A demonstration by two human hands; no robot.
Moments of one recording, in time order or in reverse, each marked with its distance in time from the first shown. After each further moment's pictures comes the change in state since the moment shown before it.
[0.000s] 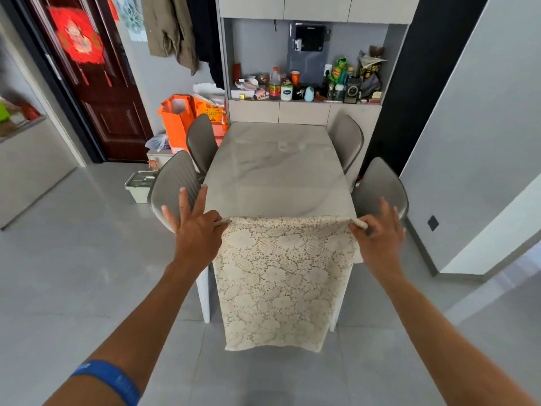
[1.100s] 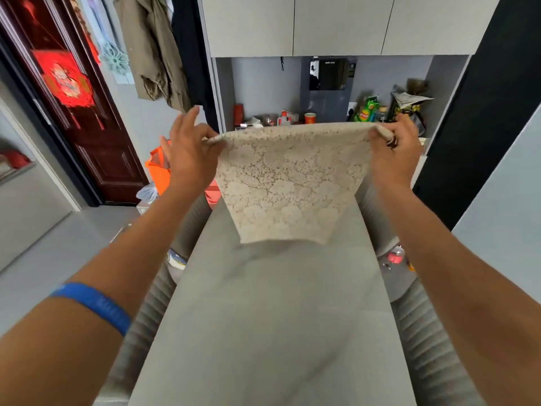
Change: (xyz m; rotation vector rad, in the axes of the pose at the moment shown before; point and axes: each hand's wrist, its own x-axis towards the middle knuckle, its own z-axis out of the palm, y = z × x) left_hand 0.630 0.054 0.091 -0.343 0.353 -0.018; right_hand 0.647 -0.082 0.160 0.529 0.316 -0.035
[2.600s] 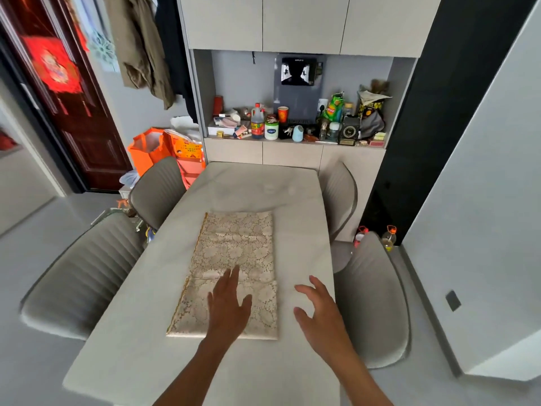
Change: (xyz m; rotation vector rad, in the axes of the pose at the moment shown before) left_hand -0.419 0.110 0.097 -0.033 -0.517 -0.376; right_hand -0.300 0.128 -0.233 -0.298 -0.788 0.154
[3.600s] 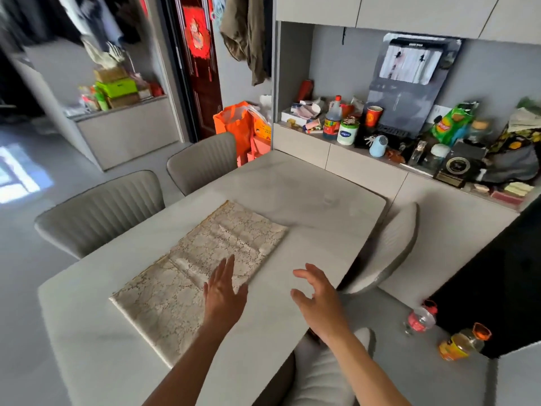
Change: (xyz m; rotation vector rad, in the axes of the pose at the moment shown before) left_hand 0.172 0.176 0.190 0.006 0.406 -0.480; right_hand 0.337 0.167 -0.145 0.191 -0.531 -0.230
